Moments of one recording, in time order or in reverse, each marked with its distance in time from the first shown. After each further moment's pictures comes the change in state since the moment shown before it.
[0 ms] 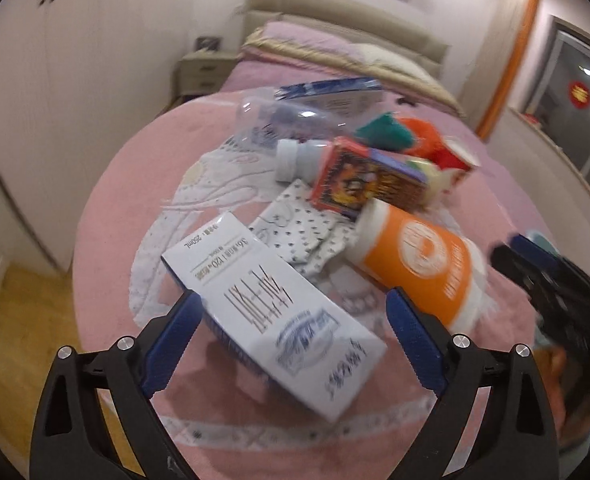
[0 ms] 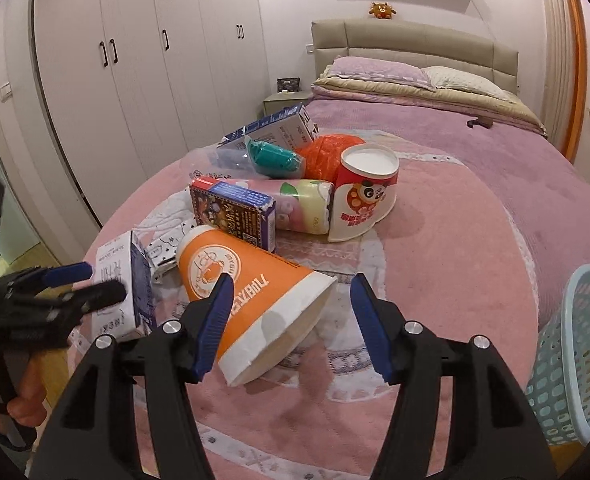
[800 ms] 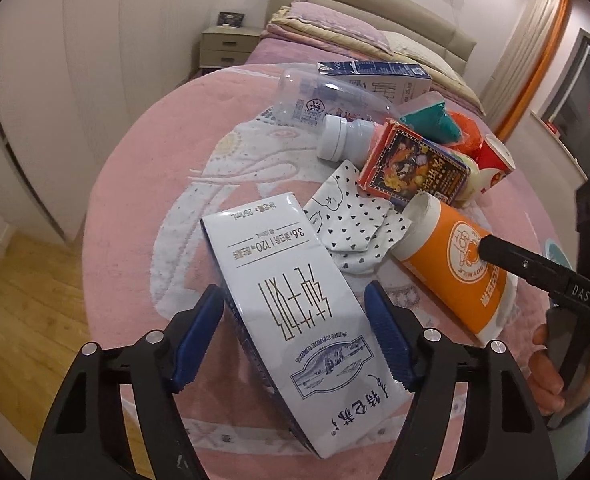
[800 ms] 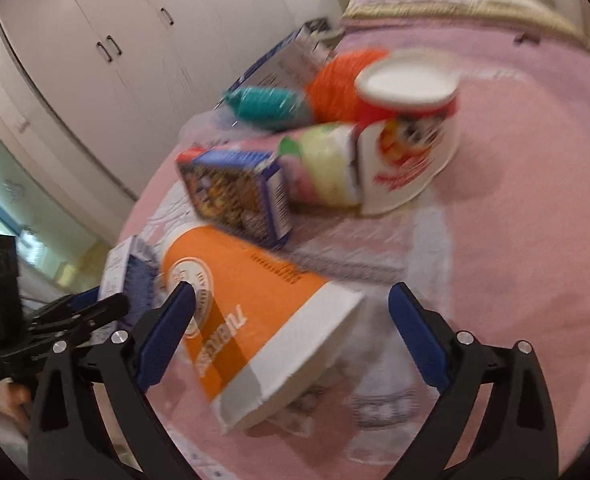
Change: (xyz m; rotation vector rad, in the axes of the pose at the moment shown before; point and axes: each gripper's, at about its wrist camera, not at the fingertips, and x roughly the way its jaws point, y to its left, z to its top) left arm 0.011 0.031 -0.001 -0.062 0.070 0.004; right arm 0.084 -0.033 0.015 0.159 0.242 0.304
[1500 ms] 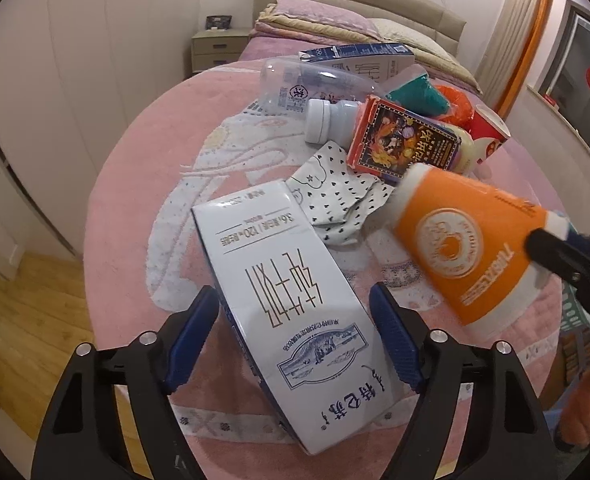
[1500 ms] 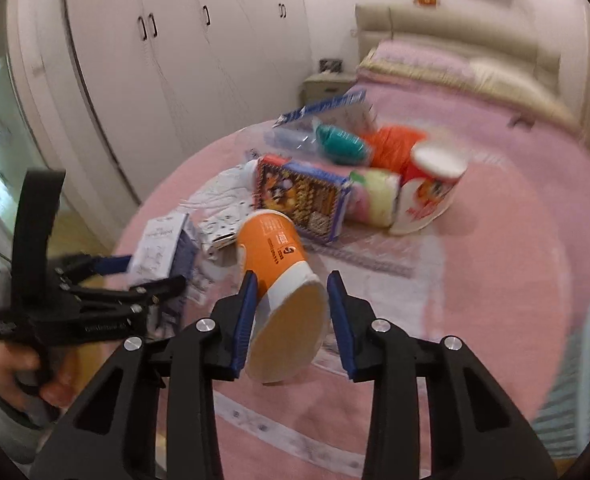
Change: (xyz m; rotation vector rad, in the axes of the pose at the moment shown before) left arm -0.001 -0.013 -0.010 0.087 0.010 0.044; right arm -0.056 0.089 -0.041 -0.266 -0.150 -0.238
